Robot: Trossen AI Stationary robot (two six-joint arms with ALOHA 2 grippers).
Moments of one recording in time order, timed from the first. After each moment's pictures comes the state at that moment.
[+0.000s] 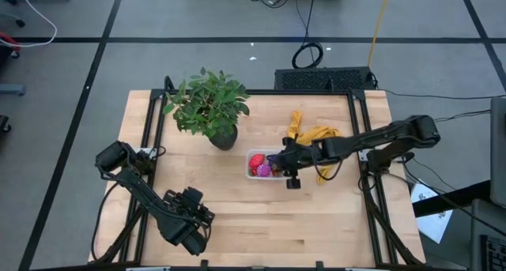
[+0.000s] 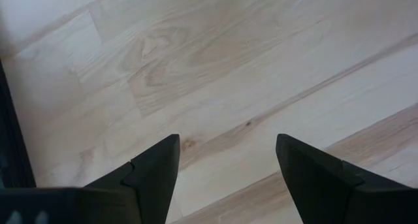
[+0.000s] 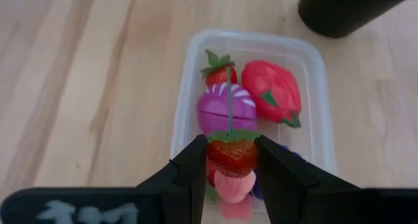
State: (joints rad) left arm -0.79 1.86 1.33 -1.35 -0.38 -1.93; right arm 0.10 1.47 0.88 -0.25 0.07 -0.02
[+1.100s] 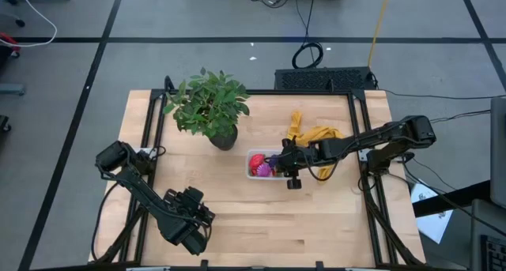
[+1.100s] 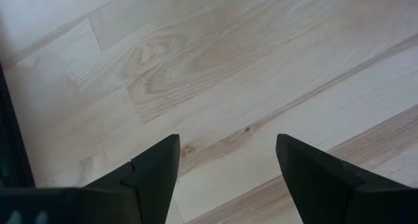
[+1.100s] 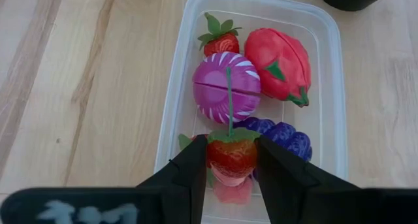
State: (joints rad) left arm -0.79 1.86 1.33 -1.36 -0.40 -1.91; right arm 0.09 1.52 0.87 -0.27 0.08 -0.06
